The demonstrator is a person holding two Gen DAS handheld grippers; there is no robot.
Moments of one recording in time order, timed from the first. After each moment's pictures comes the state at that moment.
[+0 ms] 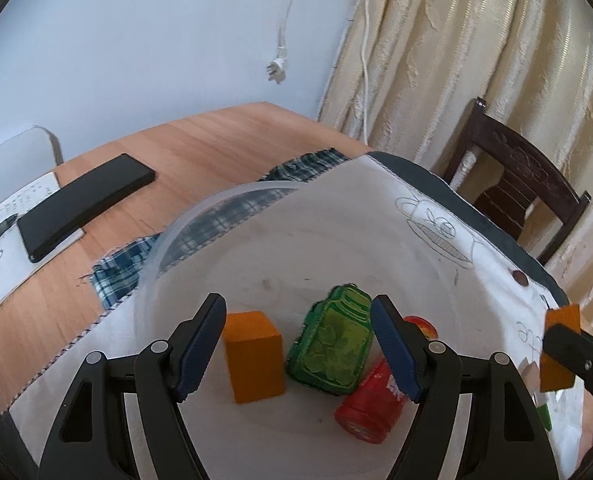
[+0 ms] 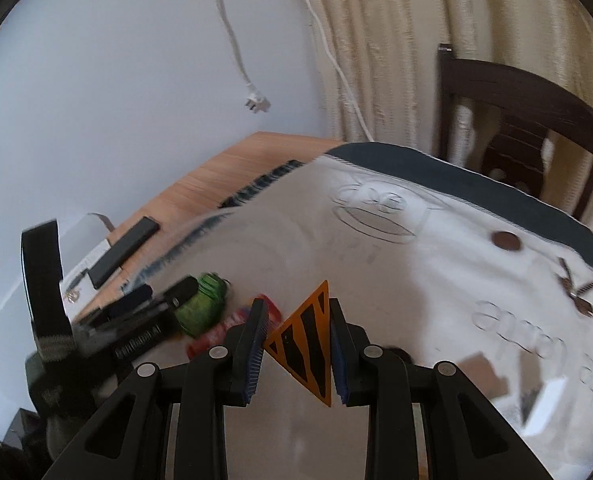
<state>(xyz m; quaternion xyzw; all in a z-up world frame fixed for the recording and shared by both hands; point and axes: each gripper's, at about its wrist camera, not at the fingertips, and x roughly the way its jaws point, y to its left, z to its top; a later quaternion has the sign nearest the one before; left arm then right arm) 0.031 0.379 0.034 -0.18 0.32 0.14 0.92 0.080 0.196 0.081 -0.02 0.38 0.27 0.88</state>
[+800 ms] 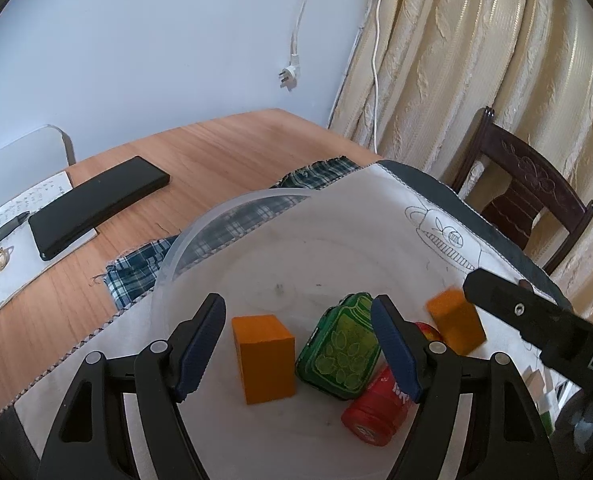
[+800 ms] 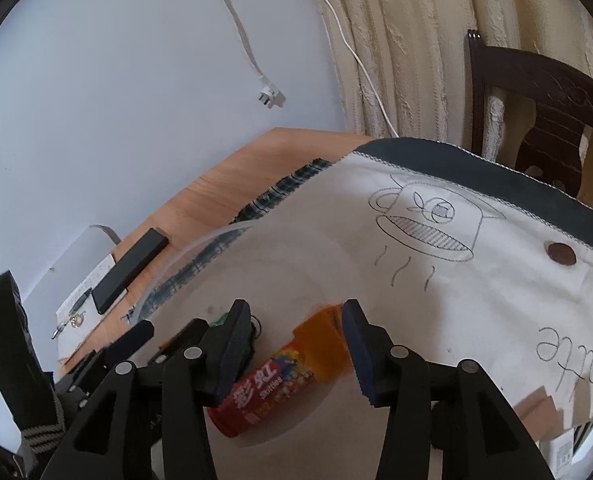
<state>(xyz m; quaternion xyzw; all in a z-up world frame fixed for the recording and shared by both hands) 0.025 0.383 0.035 -0.18 0.31 0.15 0.92 0.104 0.236 0.065 0.00 0.39 0.28 0.88</state>
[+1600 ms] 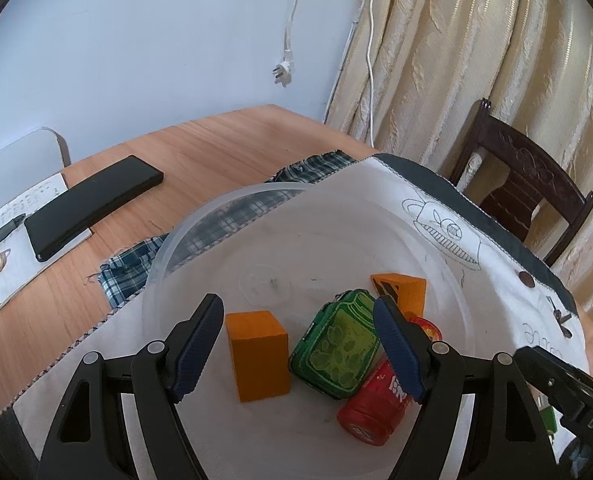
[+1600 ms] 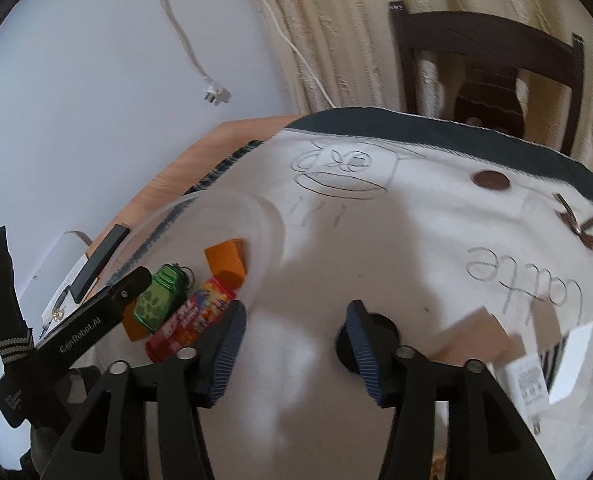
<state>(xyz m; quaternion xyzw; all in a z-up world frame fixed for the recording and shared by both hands) 0.029 0.376 0.032 -0.17 0.32 0.15 0.92 0.084 0.164 0.044 0.04 0.42 0.22 0.88</state>
